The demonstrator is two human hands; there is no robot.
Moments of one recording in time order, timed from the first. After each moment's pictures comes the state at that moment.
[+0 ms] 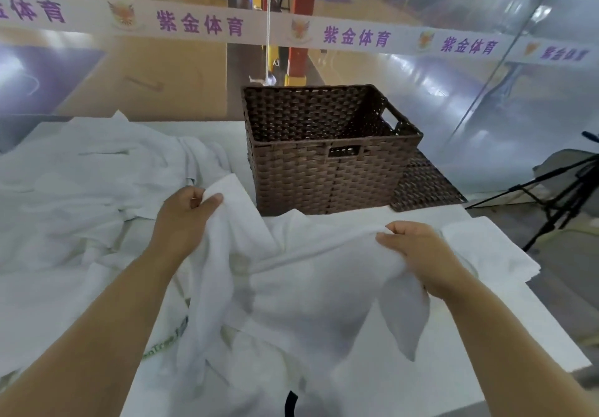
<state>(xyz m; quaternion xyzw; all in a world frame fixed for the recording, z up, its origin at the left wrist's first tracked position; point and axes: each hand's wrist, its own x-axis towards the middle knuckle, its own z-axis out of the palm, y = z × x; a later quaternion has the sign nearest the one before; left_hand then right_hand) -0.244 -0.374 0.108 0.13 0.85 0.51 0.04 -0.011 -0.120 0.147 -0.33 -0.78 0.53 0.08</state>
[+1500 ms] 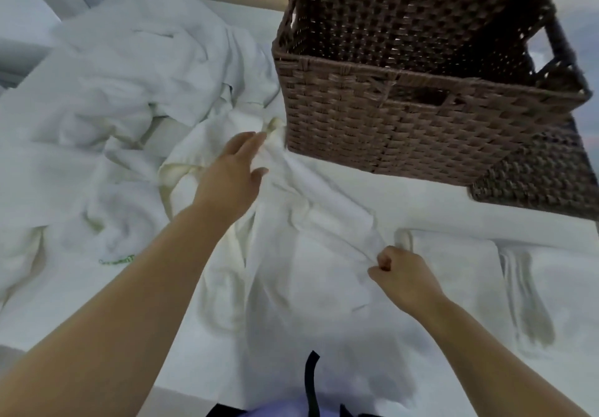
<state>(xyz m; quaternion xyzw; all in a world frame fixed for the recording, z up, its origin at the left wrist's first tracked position) -0.212 -0.282 0.055 0.15 0.95 0.28 0.00 -0.054 -0.031 -0.010 -0.23 -0.91 0.26 -0.23</state>
